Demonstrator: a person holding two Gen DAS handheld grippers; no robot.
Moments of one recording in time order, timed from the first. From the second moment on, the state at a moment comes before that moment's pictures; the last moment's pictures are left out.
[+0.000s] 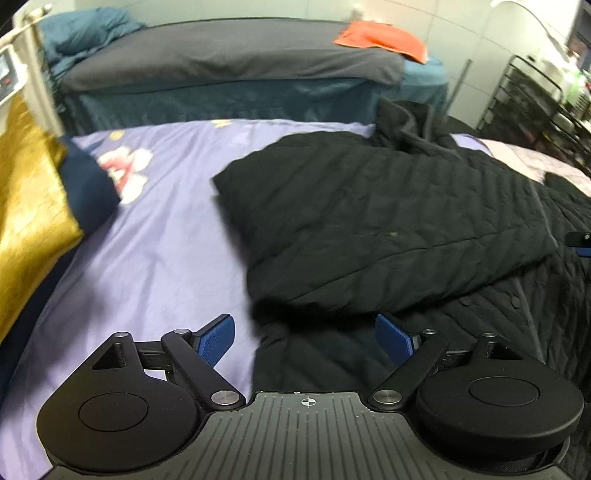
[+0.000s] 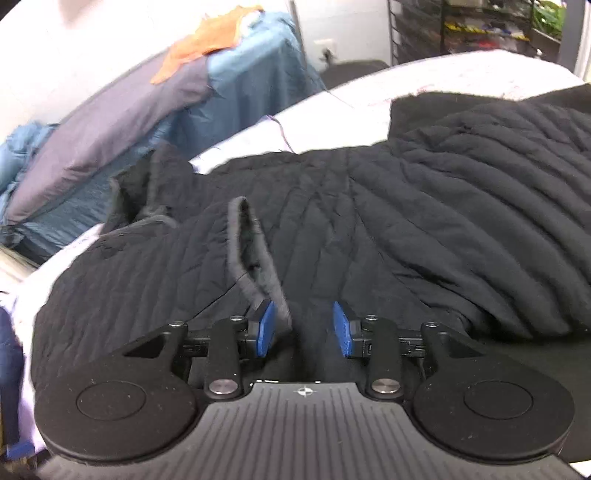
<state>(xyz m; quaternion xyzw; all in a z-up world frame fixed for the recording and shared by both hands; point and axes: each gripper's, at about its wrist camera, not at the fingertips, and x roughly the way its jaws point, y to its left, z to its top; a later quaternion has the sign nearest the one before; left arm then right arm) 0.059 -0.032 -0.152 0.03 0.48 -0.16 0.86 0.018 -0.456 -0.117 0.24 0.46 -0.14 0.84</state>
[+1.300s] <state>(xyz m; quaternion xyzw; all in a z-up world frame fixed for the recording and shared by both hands) 0.054 -0.033 -0.206 0.04 0.58 -0.10 0.81 0.023 -0.333 -0.179 -0.05 0.56 -0.14 0.81</state>
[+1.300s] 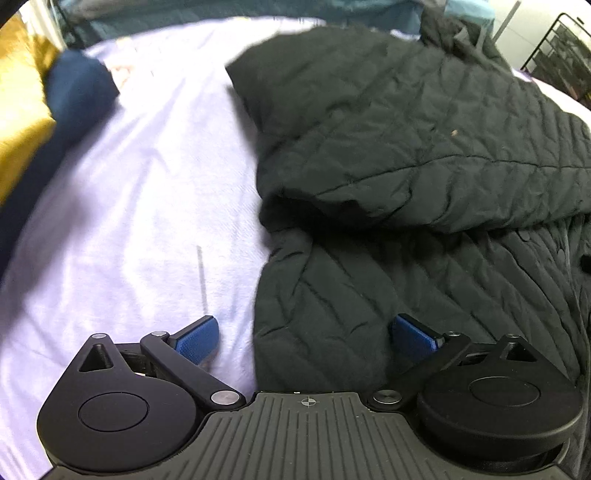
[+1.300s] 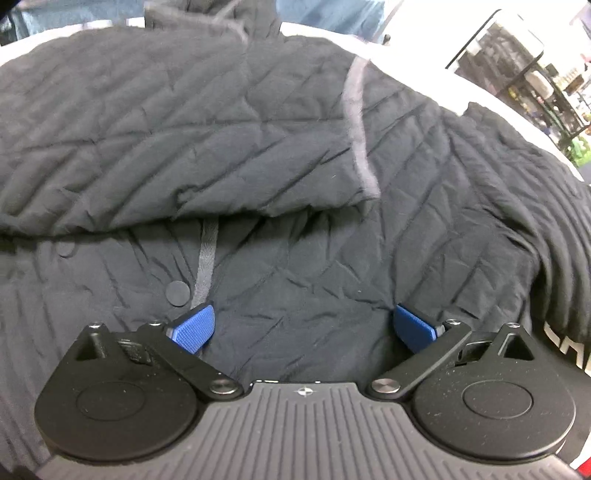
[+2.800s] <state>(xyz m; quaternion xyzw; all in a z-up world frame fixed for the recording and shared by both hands) -0.010 -0.100 -0.171 0.15 0.55 -0.21 0.79 -0.278 -0.723 -0.147 0.58 0.12 -0.51 0.62</state>
